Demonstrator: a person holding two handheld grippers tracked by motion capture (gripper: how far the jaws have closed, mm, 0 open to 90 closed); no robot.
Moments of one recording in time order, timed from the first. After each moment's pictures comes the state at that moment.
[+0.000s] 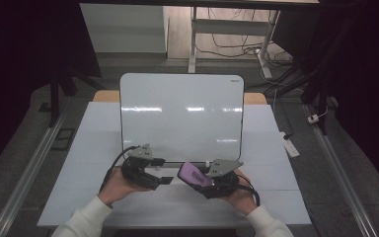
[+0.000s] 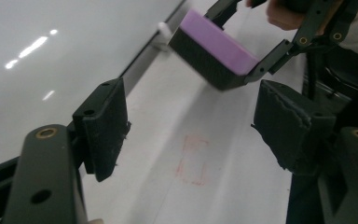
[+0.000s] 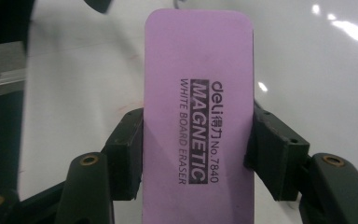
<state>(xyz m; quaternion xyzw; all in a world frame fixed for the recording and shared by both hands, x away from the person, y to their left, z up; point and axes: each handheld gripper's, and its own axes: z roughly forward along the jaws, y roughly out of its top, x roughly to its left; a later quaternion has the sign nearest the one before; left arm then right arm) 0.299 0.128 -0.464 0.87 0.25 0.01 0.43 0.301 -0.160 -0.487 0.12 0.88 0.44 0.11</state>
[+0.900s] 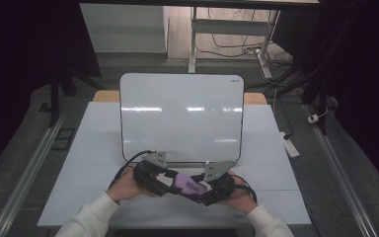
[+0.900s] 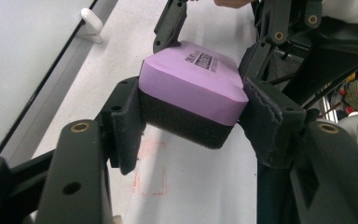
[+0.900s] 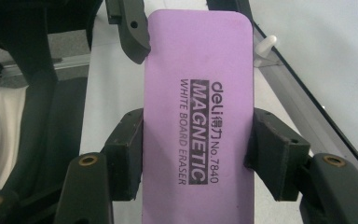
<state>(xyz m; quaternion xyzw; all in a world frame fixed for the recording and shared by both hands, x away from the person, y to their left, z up) 0.301 0.103 -0.470 0.89 0.16 -0.06 0.42 0.299 -0.150 -0.488 0.06 0.90 0.44 0.02</state>
